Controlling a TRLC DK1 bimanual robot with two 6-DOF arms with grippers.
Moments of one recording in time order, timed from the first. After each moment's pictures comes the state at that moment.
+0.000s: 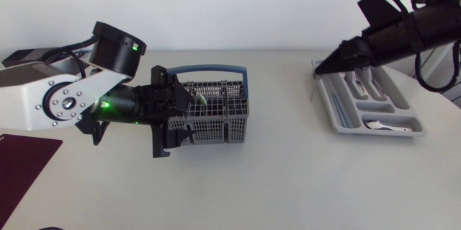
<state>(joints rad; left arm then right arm) -0.48 1.40 0.90 -0.31 0.24 1.05 0.05 1.44 1.34 -0.91 -0.55 -0.23</state>
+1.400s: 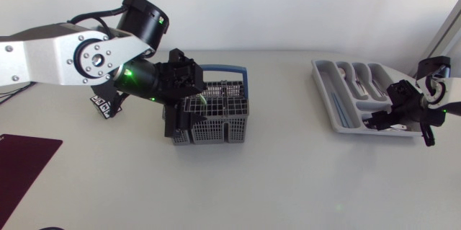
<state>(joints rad) -0.51 1.55 1.15 -0.48 0.23 1.10 -0.39 1.82 0.98 -0.11 0.06 -0.51</state>
